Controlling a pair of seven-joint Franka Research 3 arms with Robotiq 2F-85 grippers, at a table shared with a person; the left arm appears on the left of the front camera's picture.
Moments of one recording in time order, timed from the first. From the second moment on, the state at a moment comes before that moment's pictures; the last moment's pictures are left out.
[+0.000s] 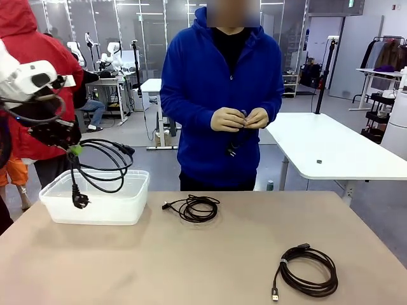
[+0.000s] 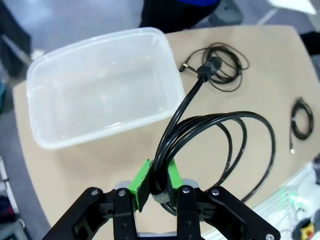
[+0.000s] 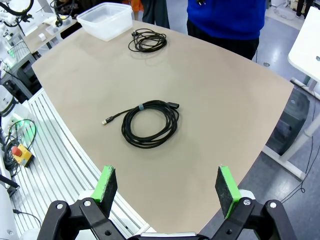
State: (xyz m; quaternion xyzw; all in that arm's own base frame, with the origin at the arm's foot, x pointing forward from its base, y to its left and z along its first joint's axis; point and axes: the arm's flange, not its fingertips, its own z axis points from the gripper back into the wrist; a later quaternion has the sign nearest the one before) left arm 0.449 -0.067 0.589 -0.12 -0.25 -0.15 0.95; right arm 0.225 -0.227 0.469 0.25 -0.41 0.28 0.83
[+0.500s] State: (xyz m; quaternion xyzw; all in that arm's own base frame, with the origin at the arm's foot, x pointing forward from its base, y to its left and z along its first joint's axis) left arm 0.498 -0.044 0.568 -0.13 -0.26 -0.17 0.94; right arm 0.225 -0.227 0.469 0.25 -0.41 0.28 0.83
